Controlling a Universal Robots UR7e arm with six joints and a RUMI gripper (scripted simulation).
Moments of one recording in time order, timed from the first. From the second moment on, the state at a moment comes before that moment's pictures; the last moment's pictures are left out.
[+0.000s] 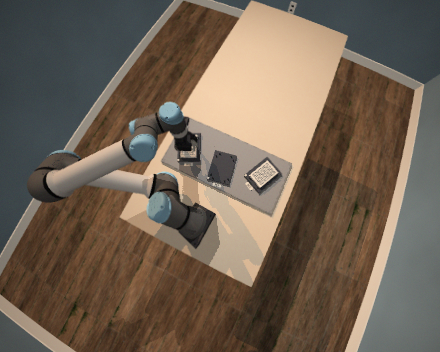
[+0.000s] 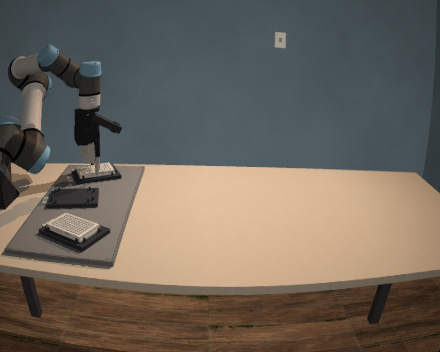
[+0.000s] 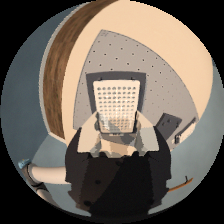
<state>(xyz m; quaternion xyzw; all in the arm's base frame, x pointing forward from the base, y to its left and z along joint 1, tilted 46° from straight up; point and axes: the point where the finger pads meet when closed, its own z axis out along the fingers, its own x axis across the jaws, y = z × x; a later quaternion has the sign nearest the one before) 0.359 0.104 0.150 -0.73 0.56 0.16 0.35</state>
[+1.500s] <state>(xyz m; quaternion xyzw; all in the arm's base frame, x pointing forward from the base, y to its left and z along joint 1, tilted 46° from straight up) 0.341 0.043 0.132 -0.66 0.64 0.20 0.33</state>
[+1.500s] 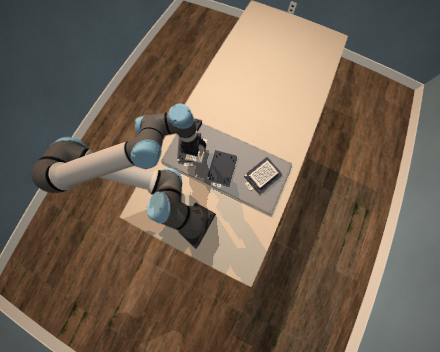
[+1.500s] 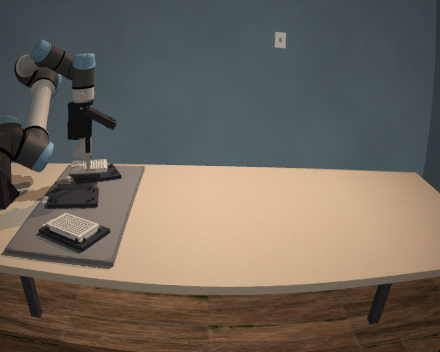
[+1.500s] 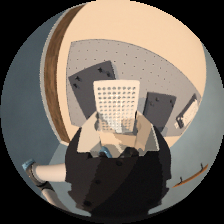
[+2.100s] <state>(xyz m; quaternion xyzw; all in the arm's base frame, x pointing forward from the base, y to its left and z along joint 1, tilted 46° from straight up) 0.323 -0.009 0.077 -0.65 0.65 0.21 0.33</state>
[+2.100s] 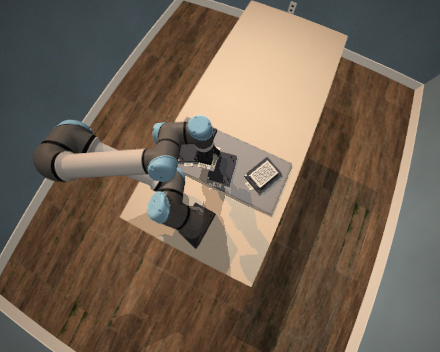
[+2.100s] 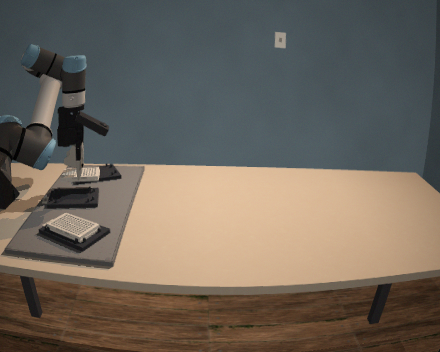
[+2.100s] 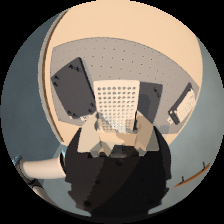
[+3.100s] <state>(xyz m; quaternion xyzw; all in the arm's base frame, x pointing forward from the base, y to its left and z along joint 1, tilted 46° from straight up) 0.307 -0.058 0.021 -0.65 0.65 0.21 0.33</state>
